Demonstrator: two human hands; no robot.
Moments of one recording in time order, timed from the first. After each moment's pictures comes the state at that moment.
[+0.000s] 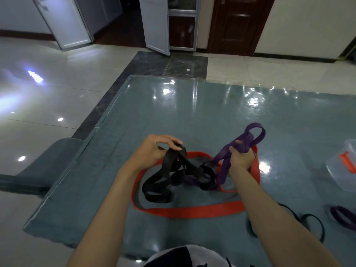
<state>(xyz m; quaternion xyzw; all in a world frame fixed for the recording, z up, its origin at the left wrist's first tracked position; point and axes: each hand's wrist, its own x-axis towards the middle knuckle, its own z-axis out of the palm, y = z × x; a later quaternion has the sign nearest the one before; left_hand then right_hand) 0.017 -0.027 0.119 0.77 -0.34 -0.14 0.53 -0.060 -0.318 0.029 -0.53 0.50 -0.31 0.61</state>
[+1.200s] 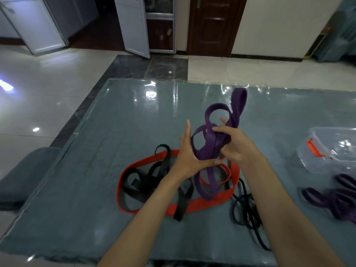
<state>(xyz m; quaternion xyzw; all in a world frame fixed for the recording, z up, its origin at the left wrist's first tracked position) -0.070 -0.167 0.094 0.73 -0.26 -0.21 0.60 -0.120 -0.313 0.177 -0.40 0.26 -0.09 0.87</state>
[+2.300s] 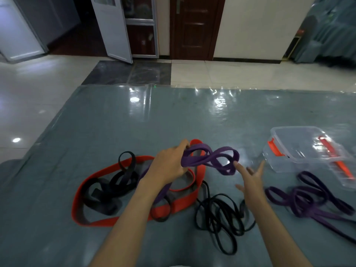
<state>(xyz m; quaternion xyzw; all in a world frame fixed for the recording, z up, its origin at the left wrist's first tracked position) -0.105 -0.258 0.117 0.86 -0.44 -0.04 0.25 -0.277 -0.471 0.067 -0.55 0.46 -0.21 0.66</state>
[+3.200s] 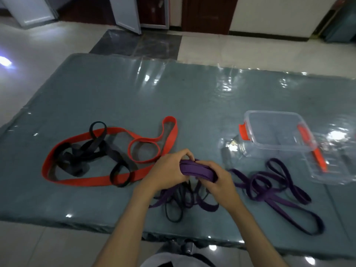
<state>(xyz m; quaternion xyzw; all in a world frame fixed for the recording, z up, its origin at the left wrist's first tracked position) -0.268 -0.382 0.109 0.83 -0.34 -0.24 0.37 -0.392 -0.557 0.076 -0.84 0.10 -0.09 0.53</state>
